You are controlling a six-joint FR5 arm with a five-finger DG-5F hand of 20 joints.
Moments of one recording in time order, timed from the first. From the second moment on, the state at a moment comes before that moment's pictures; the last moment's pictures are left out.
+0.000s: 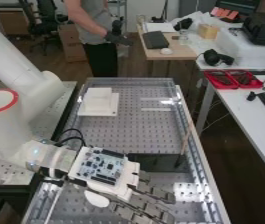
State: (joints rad) arm 1.20 -2.18 -1.75 -2.47 -1.66 -0.64
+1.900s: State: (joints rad) arm 1.16 -2.18 -1.74 -2.46 -1.77 -0.72
